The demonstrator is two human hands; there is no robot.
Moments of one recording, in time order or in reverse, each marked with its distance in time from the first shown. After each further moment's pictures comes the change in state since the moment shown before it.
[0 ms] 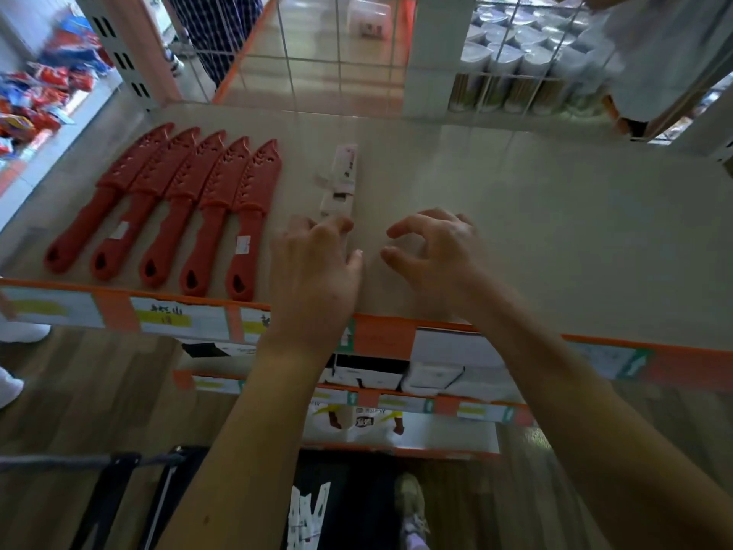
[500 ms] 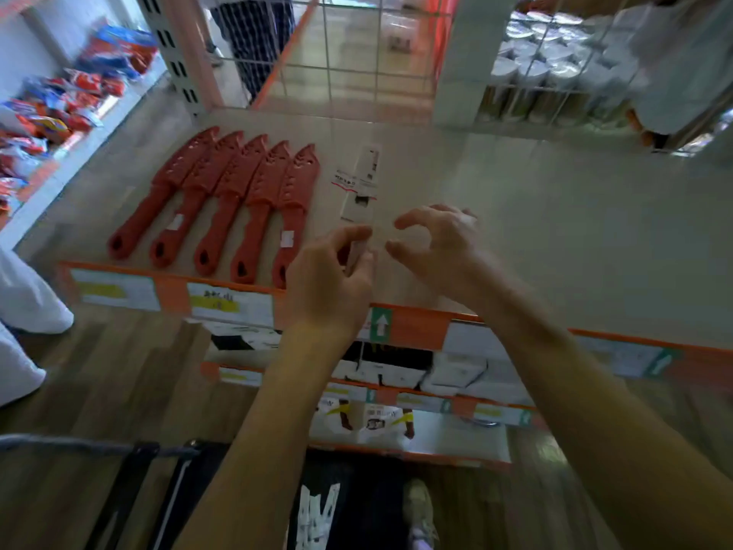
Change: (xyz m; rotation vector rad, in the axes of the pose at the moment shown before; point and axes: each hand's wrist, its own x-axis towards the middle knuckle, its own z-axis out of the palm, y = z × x) left_hand -0.023 -0.012 -0.026 -0.436 0.037 -0.134; right_hand 0.002 -0.033 0.006 0.033 -0.013 -0.001
